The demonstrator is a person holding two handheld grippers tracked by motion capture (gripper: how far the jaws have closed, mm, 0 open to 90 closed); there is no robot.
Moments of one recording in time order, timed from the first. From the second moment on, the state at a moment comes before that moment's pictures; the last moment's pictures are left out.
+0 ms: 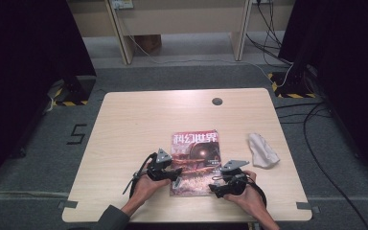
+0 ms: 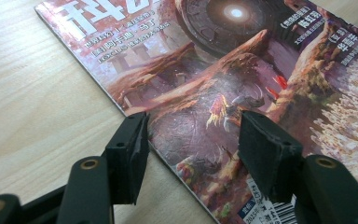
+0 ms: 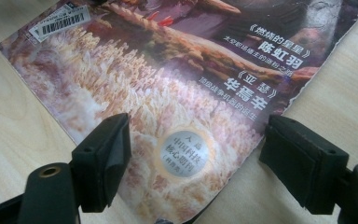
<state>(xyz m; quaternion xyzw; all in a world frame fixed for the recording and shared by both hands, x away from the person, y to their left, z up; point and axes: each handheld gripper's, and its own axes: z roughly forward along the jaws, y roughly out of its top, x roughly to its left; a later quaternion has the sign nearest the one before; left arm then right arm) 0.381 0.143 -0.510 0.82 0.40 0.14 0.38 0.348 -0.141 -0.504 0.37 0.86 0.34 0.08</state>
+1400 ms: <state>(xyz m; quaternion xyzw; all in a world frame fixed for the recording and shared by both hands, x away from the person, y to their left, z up) 0.326 0.188 -0.498 0.80 0.42 0.14 0.41 0.384 -0.217 -0.475 0.44 0.80 0.36 0.19</state>
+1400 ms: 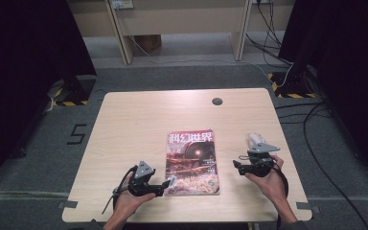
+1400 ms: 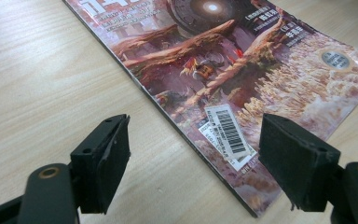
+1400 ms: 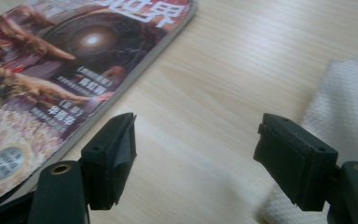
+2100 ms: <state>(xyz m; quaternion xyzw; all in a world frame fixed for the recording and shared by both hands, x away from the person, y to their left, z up) 0.321 0.190 -0.499 0.80 0.42 0.14 0.41 0.411 -0.272 -0.487 0.52 0.76 0.31 0.24</state>
